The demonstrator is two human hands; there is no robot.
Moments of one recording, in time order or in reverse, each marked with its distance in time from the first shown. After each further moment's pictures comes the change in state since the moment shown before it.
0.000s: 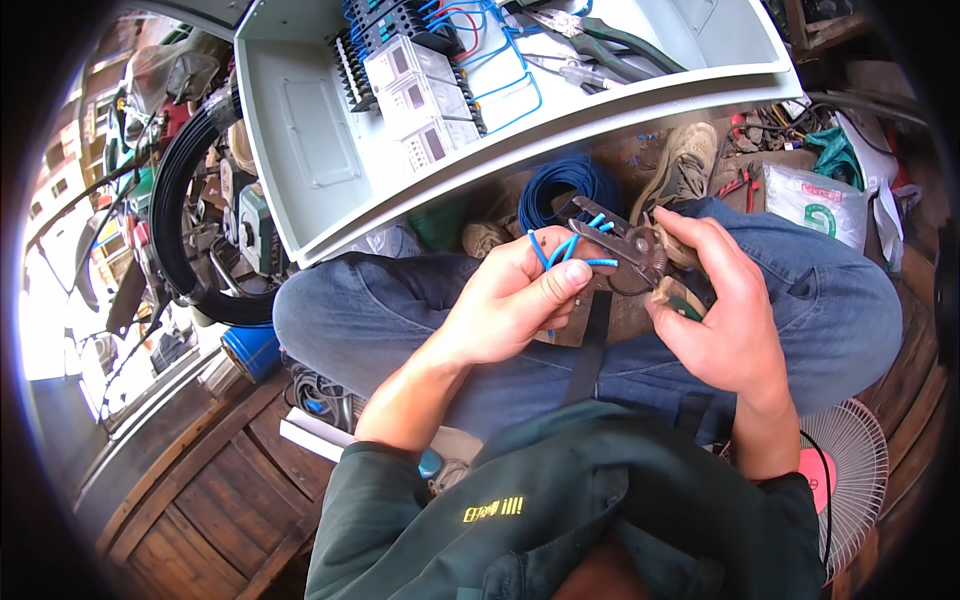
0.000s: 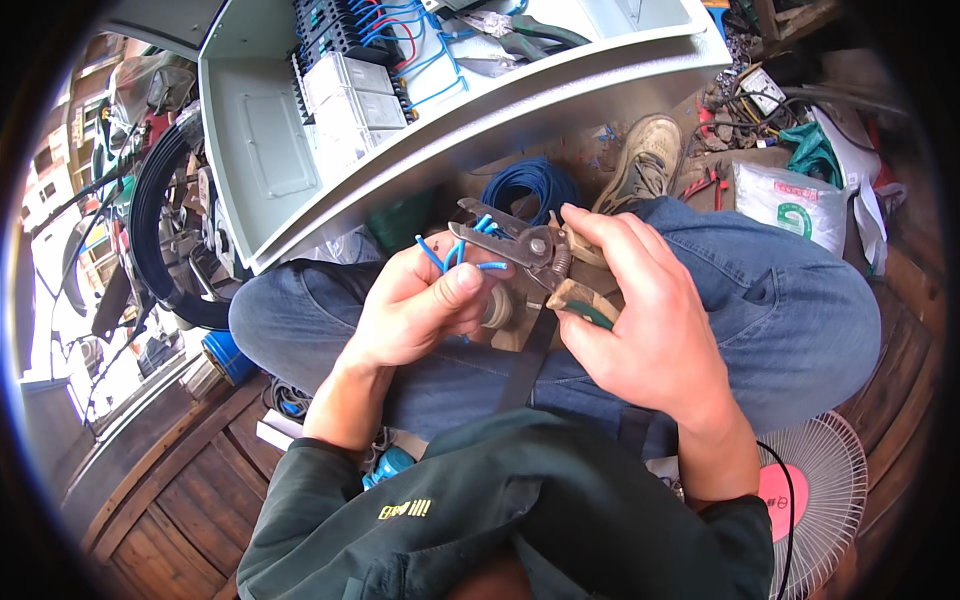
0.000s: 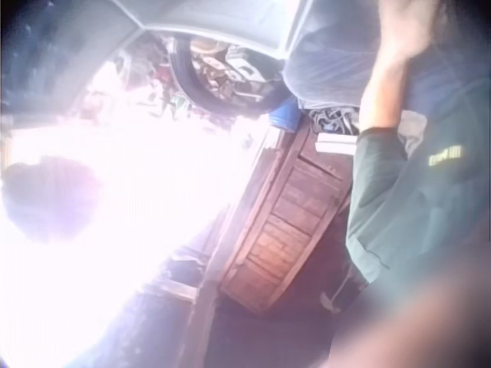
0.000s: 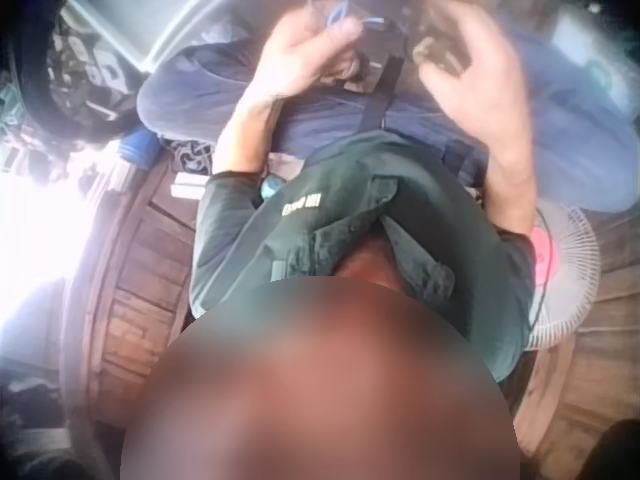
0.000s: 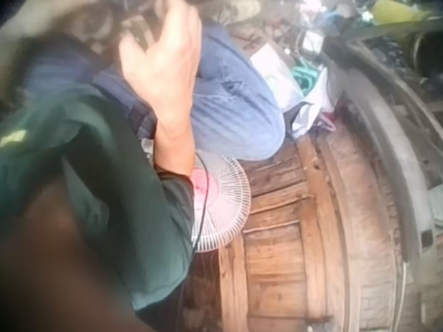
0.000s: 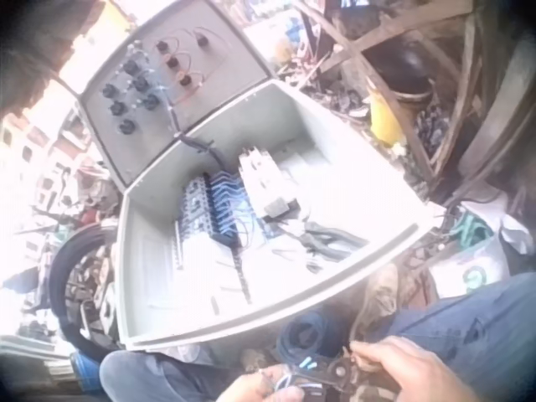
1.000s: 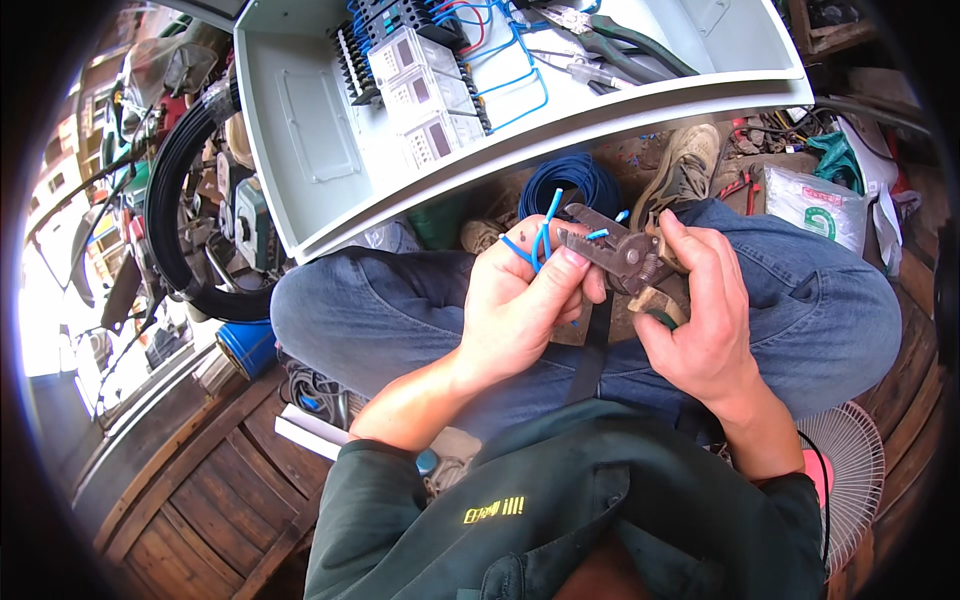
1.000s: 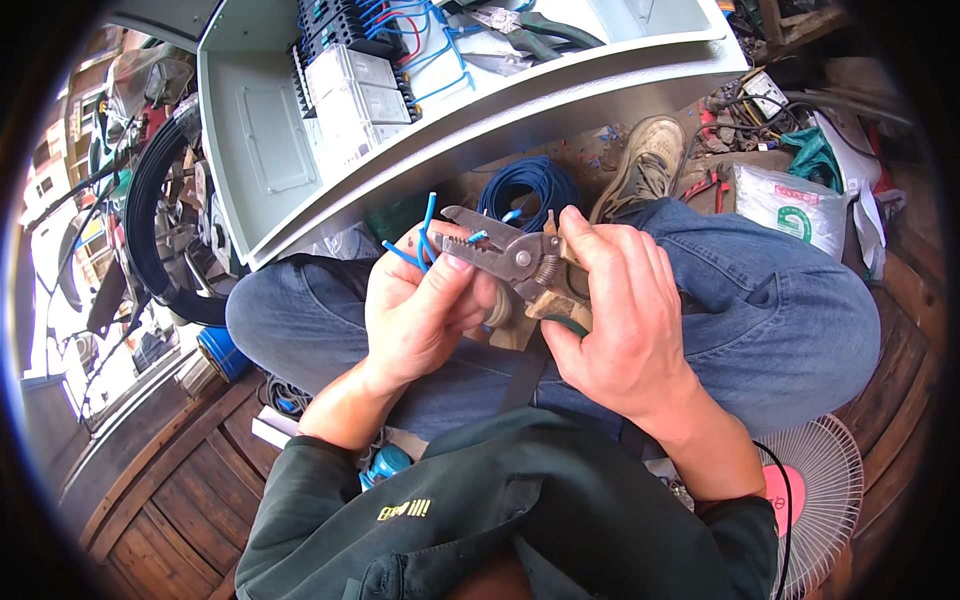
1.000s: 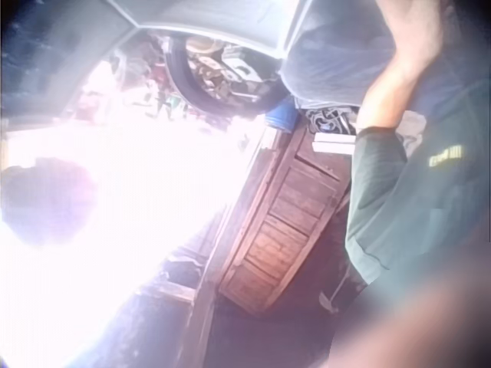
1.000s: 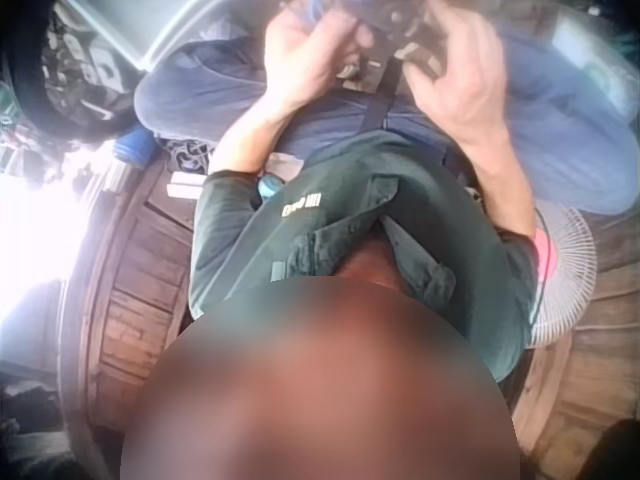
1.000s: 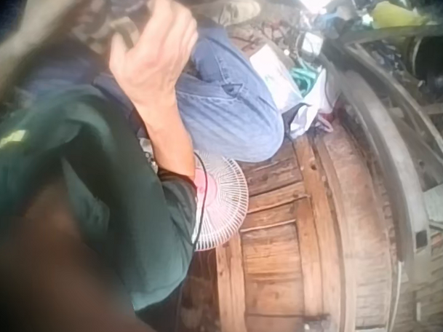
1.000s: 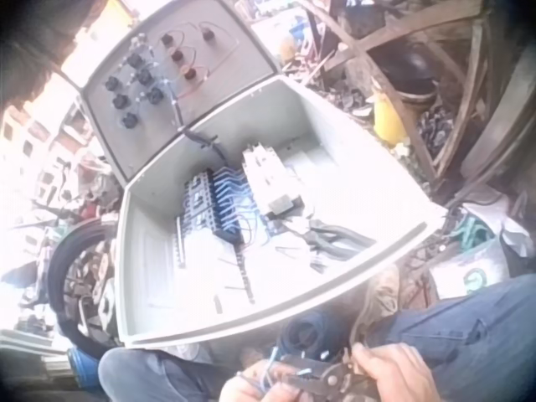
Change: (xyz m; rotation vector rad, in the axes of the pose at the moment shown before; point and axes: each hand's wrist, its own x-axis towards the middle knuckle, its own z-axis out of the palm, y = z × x) left_hand -0.001 -0.015 0.015 -0.206 0.197 0.300; right_hand -0.002 0.007 0.027 -0.235 0.166 -0.275
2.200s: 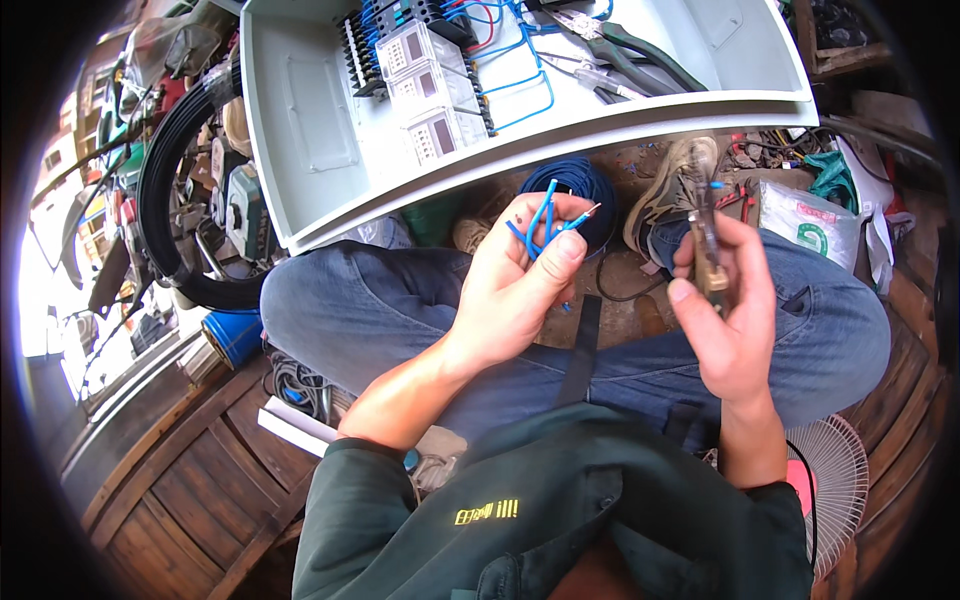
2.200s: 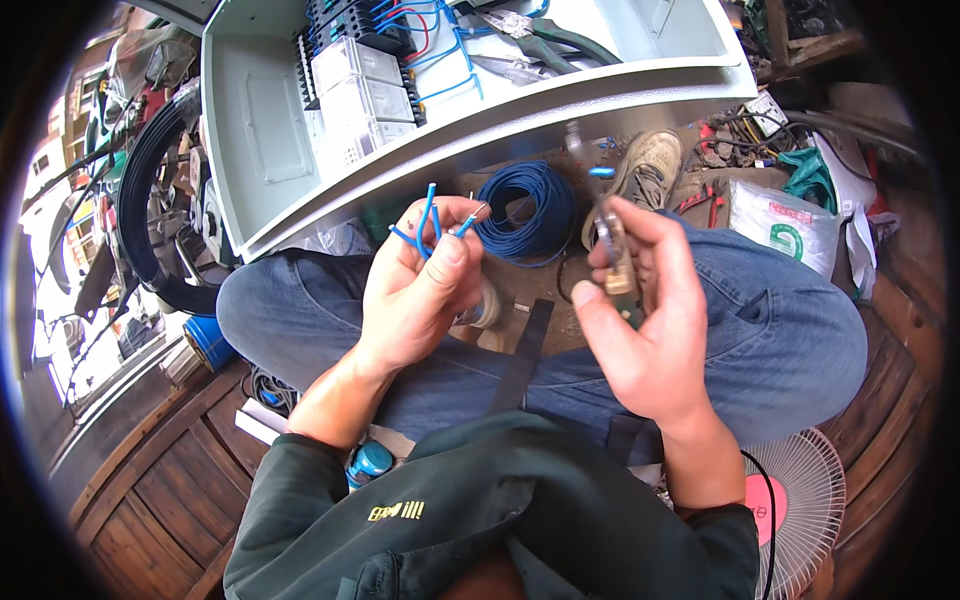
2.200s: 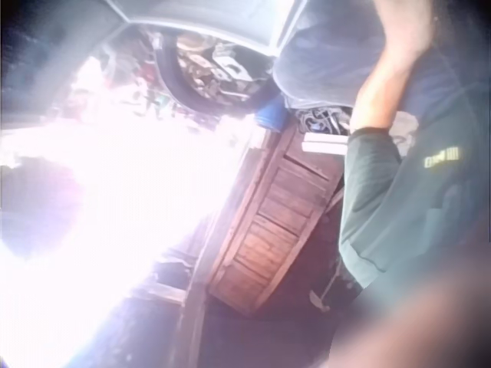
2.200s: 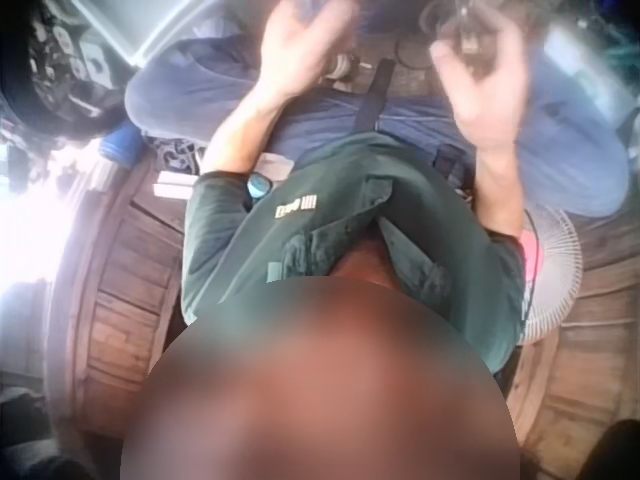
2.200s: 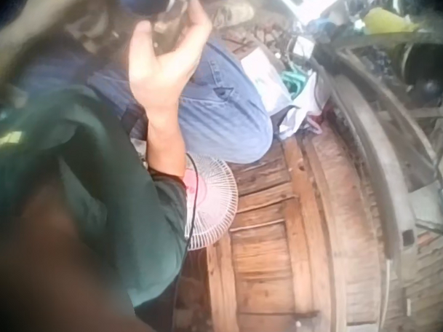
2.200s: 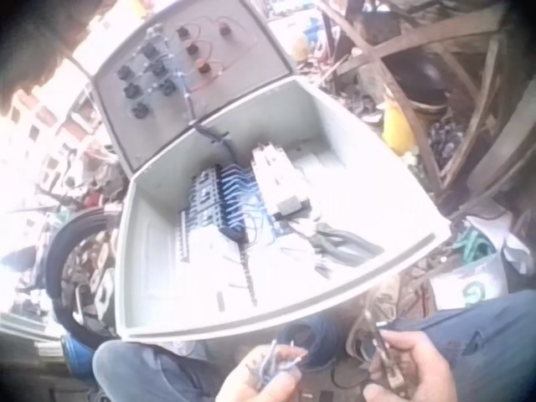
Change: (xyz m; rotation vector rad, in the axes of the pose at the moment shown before) left_hand 0.010 0.001 -0.007 0.154 0.080 0.014; right_hand 0.002 -0.005 -0.015 0.717 0.068 0.536
